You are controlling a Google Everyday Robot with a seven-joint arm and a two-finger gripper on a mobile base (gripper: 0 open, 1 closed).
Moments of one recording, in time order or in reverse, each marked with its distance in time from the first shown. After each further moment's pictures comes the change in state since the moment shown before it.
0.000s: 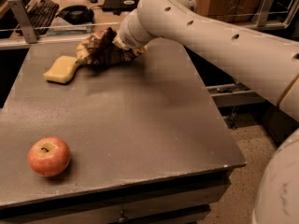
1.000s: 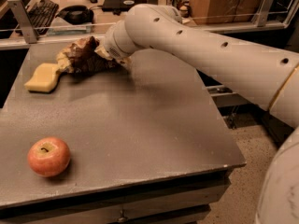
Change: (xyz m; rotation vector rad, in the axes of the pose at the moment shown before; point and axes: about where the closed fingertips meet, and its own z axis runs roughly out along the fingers) arm -0.031 0.058 0.022 -0.105 -0.095 0.044
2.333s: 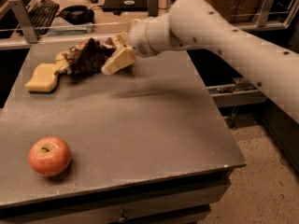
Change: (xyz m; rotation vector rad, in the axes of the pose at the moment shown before) arm 0.015 -0.010 -0.075 -0.057 -0.141 0.080
